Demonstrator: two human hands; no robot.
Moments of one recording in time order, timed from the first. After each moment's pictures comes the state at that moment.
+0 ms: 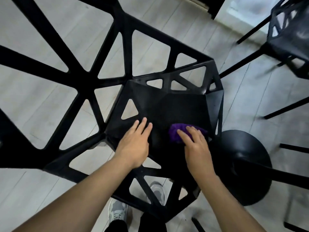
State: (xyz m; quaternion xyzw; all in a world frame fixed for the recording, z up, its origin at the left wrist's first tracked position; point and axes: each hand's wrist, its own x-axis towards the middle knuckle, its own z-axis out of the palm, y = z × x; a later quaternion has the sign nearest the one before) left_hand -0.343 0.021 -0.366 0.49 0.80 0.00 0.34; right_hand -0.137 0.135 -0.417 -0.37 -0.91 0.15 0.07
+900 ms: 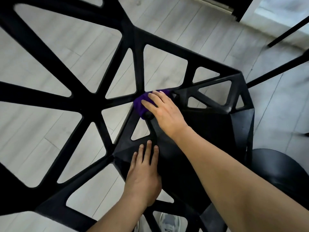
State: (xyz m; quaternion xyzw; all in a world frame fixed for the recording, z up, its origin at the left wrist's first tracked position) left_hand -0.325 0.024 -0.388 0.40 0.86 -0.03 0.33; right_hand -0.362 0.224 -0.450 -0.11 -0.98 0.11 0.09
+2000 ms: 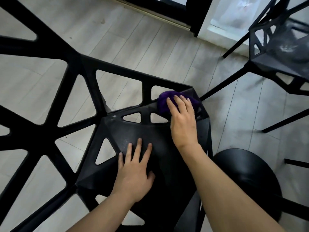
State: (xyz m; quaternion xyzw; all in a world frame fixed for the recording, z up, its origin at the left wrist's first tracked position) left_hand -0.324 0.108 -0.409 0.49 0.82 -0.02 0.30; right_hand -0.260 0.313 -0.433 -0.38 -0.90 0.05 0.20
